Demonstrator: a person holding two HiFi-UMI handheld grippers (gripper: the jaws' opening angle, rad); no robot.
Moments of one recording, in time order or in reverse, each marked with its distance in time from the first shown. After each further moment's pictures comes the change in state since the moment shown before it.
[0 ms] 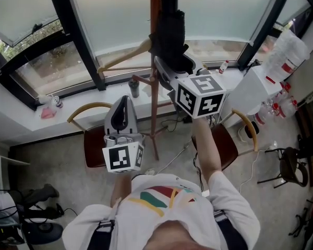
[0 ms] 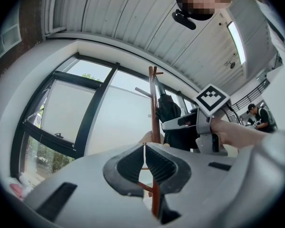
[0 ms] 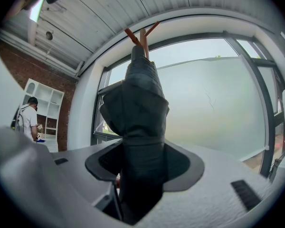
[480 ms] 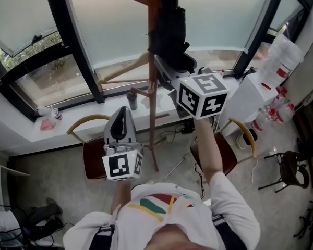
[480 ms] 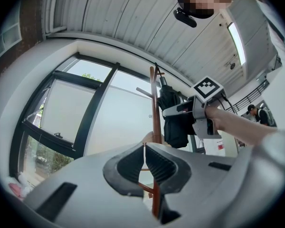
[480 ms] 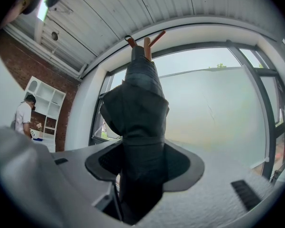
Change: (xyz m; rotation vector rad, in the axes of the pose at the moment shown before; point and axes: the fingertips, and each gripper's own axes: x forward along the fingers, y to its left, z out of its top) left arm 0.002 0.004 -0.001 -0.004 -0.018 -0.012; right arm -0.001 -0.003 0.054 -0.052 -0.072 -0.003
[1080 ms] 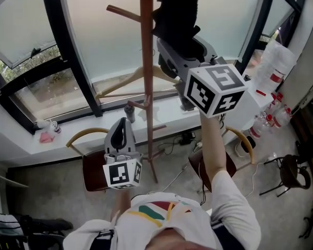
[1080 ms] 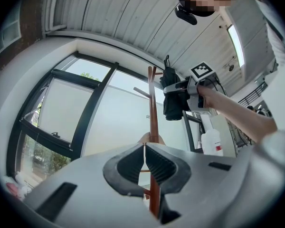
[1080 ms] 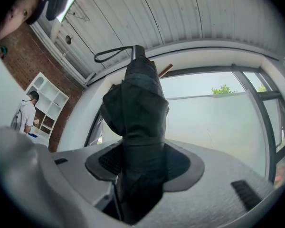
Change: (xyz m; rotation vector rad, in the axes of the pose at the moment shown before) left arm 0.002 -0.007 -0.002 -0.002 -0.015 -0.031; right arm -0.023 -0.004 0.112 -0.122 -0.199 -0.012
